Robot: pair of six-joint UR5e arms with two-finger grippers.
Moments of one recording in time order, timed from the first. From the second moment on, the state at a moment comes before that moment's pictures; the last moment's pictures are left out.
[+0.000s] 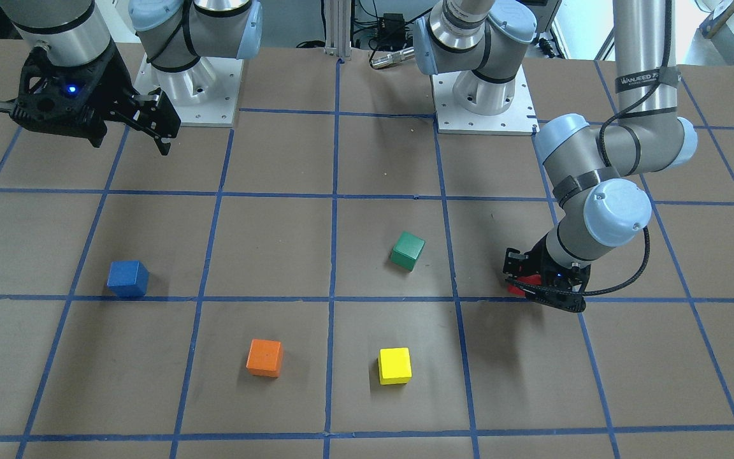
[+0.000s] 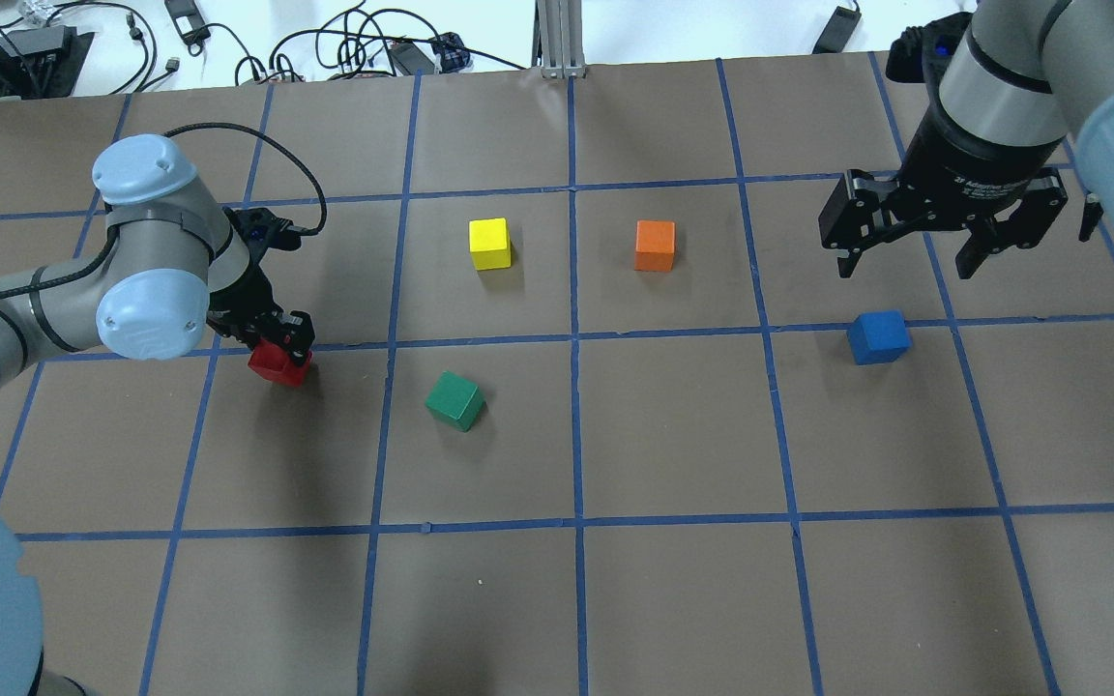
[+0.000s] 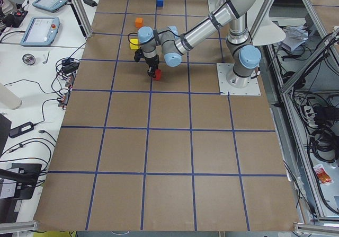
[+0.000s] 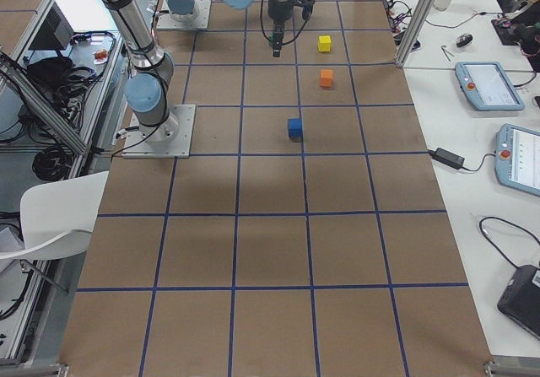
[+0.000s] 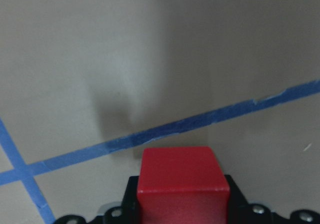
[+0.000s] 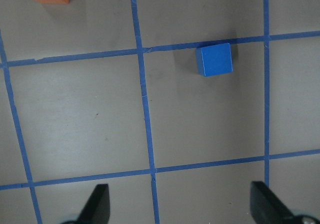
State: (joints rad) left arm -1.36 -1.91 -1.89 -1.01 1.60 0.47; right arm 1.52 -1.65 1.68 -1.56 -1.62 0.04
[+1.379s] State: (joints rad) left arm -1.89 -2.13 -1.49 -1.14 1.47 -0.29; right arm 1.52 -1.65 1.68 -1.56 -1.62 0.04
